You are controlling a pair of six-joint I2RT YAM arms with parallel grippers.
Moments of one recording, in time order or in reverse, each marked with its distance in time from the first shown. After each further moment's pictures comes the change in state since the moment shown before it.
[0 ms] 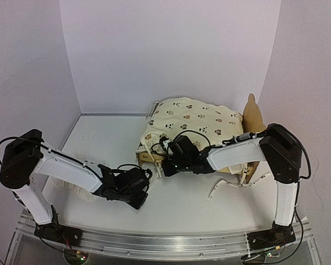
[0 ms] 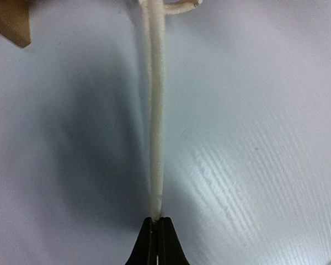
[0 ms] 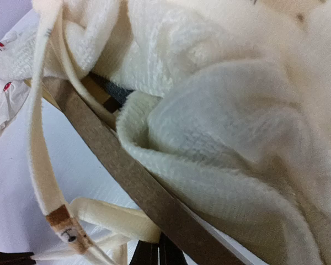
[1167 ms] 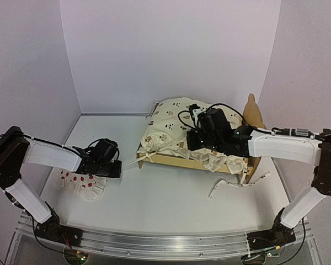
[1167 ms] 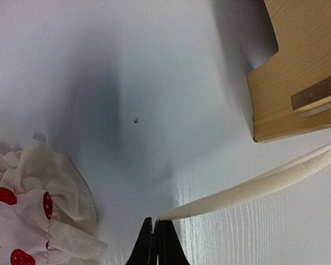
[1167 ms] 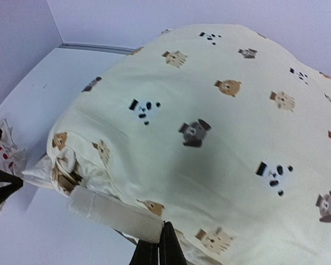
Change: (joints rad) left arm 0.447 -0.167 -0.136 0.115 0.014 -0.051; right arm -0.066 -0.431 -0.053 -0.208 0.251 -0.016
